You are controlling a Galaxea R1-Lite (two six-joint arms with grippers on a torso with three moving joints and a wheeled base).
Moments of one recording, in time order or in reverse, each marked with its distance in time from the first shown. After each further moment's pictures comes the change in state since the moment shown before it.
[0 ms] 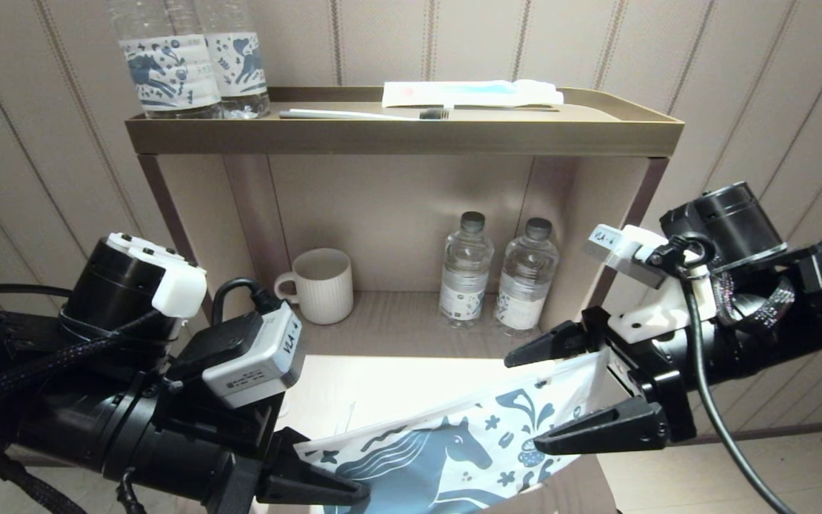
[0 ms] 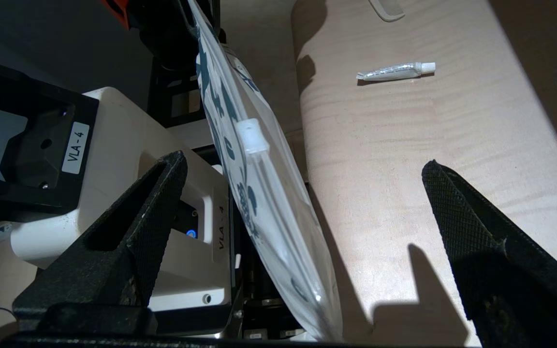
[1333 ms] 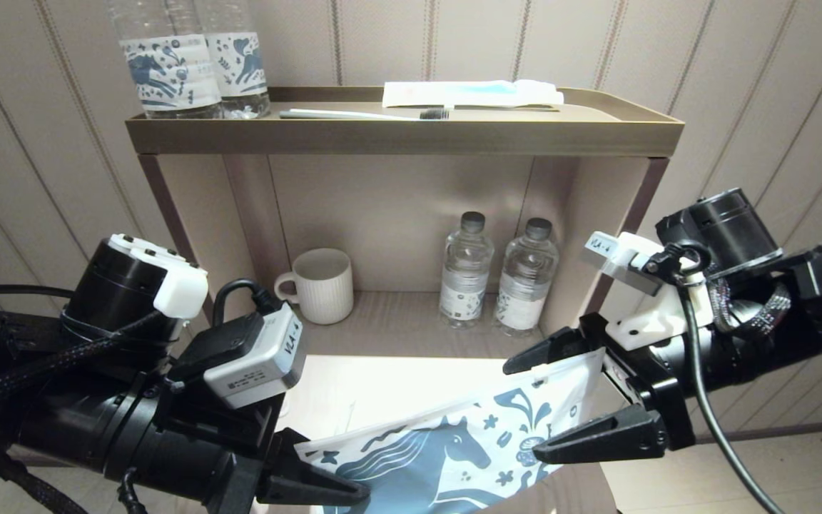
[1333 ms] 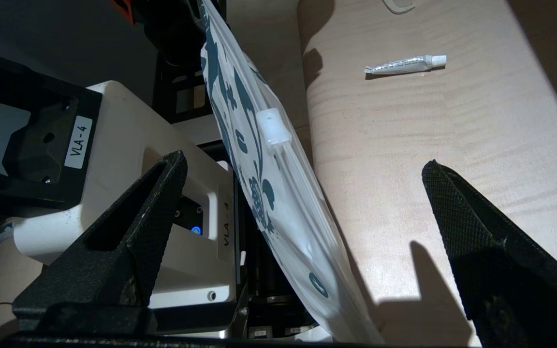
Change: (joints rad) left arm 0.000 0.002 0.001 0.000 0.000 0.000; right arm 0.005 0.001 0.018 -0.004 0.001 0.000
